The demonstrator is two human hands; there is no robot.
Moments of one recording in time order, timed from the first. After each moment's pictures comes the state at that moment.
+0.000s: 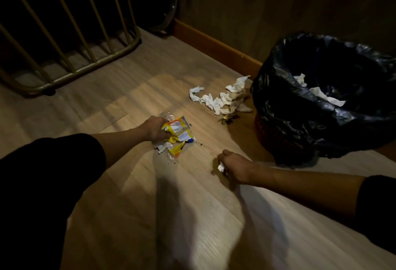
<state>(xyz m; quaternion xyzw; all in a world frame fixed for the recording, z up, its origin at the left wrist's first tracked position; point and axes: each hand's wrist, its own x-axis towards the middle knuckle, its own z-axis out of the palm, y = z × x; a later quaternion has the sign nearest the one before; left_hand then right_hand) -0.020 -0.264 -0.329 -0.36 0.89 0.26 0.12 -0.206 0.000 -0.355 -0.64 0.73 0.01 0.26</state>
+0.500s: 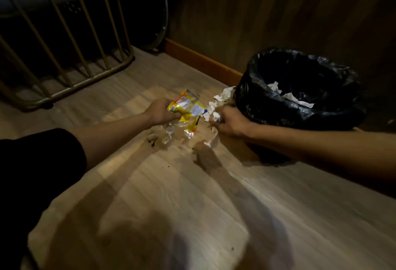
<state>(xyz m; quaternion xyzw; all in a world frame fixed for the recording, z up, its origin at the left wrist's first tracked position) -0.048 -0.221 -0.225 -0.32 0.88 0.33 -0.06 -0.213 -0.036 -0.211 -0.53 0.81 -0.19 0.15</state>
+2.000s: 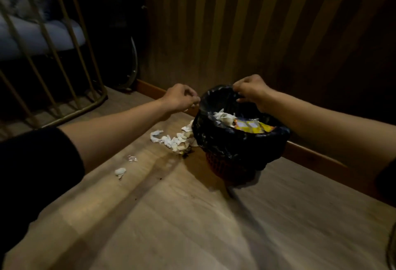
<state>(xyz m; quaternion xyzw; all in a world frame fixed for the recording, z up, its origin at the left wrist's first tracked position) -0.184 -0.121 -0.082 -0.26 0.82 0.49 -0.16 -0.344 0.046 -0.042 -0.25 0.82 -0.49 0.17</state>
